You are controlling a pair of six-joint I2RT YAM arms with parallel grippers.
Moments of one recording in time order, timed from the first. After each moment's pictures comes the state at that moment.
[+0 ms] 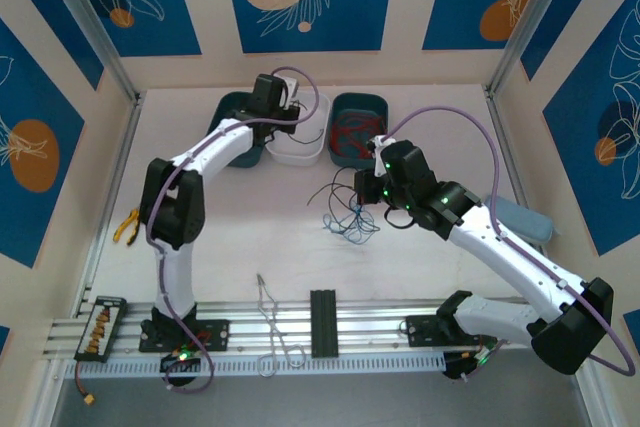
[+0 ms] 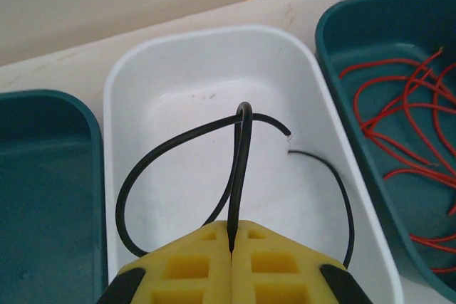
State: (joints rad) left arm -0.43 2.05 1.72 -0.35 -0.03 -0.07; right arm 0.67 1.10 1.02 -0.57 0.03 0.47
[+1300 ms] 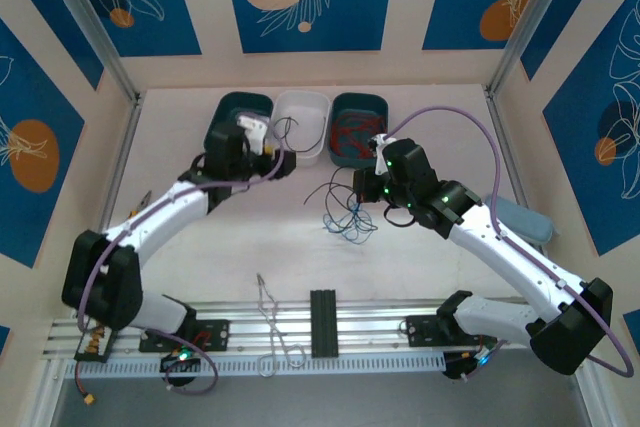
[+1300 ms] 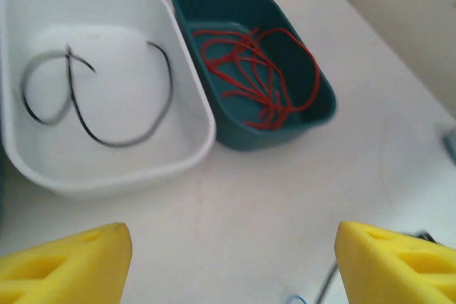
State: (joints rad) left arm -0.44 1.38 0.89 -0.01 0.31 -0.28; right arm 0.65 1.10 1.02 -0.55 -0.03 0.51
